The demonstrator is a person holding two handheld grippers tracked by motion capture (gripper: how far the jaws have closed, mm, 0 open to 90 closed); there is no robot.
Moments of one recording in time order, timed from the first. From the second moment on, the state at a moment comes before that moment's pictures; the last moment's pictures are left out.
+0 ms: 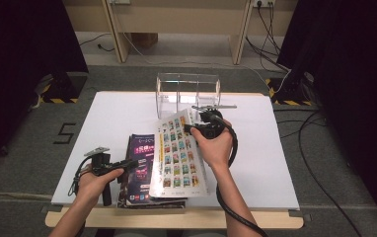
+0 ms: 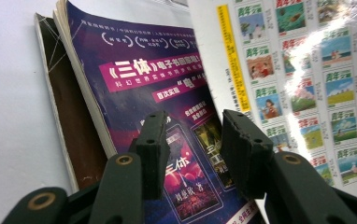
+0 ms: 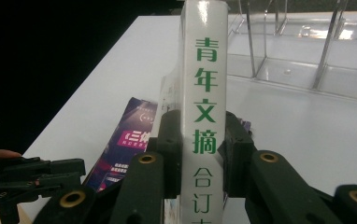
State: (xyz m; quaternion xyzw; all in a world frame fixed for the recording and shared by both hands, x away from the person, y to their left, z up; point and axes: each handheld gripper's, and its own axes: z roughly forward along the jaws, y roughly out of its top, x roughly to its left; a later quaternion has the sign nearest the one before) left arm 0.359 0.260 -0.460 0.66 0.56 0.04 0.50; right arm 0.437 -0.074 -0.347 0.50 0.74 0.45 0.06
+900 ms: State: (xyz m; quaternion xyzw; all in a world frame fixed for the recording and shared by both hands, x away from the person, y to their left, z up) left arm 0.357 0.267 -0.455 0.66 0.56 0.10 0.48; right arm 0.436 -0.101 -0.314 0.51 0.71 0.46 0.14
